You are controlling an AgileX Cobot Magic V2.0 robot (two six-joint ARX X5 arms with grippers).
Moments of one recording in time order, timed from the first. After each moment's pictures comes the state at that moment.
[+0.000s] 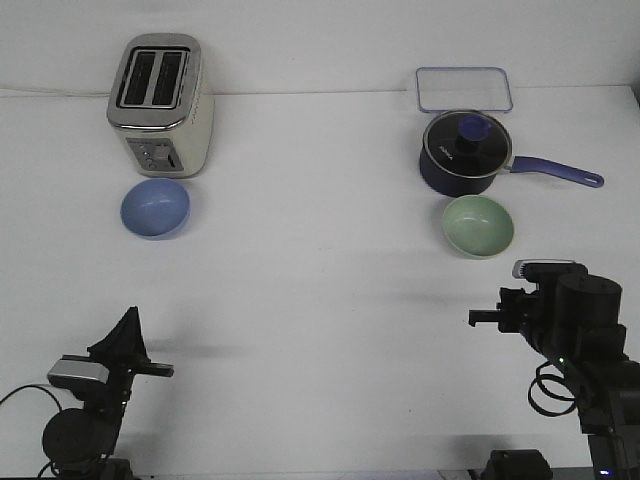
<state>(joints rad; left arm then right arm) -0.06 0.01 0.03 0.20 0.05 -0.07 -0.02 0.81 1.02 -0.94 -0.13 0.11</state>
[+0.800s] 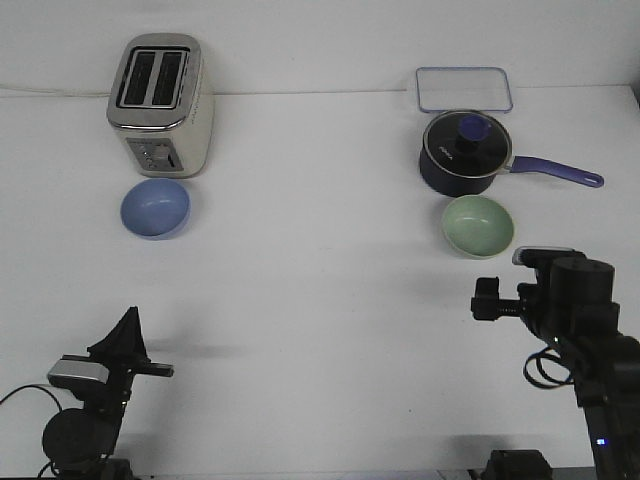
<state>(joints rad) -0.06 0.01 0.03 0.20 0.05 -0.07 -0.04 0.94 1.08 -0.95 -0.05 0.11</state>
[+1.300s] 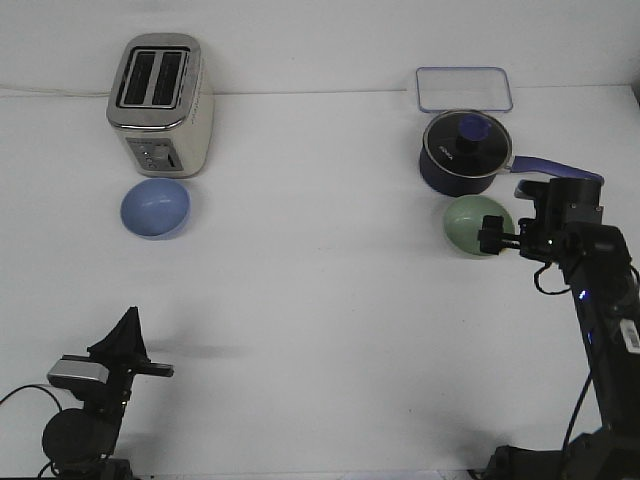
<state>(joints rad) -0.06 0.01 0.03 0.20 0.05 -0.07 -0.19 1.48 1.32 -0.83 -0.11 0.05</state>
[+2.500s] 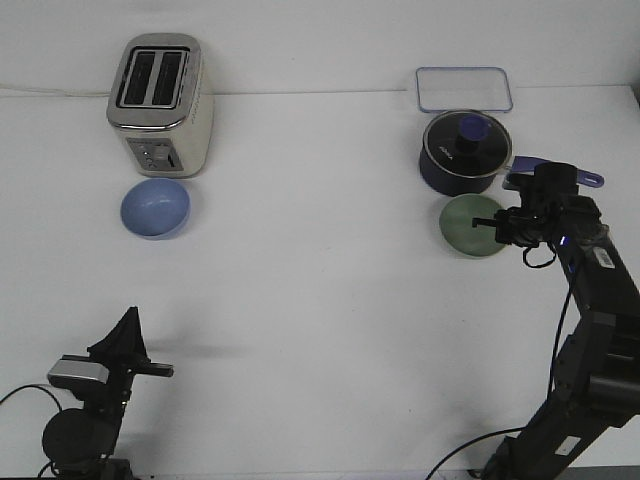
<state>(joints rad) -0.06 0.01 0.03 0.20 0.05 -0.07 -0.23 1.82 1.42 -0.73 -0.16 0.00</state>
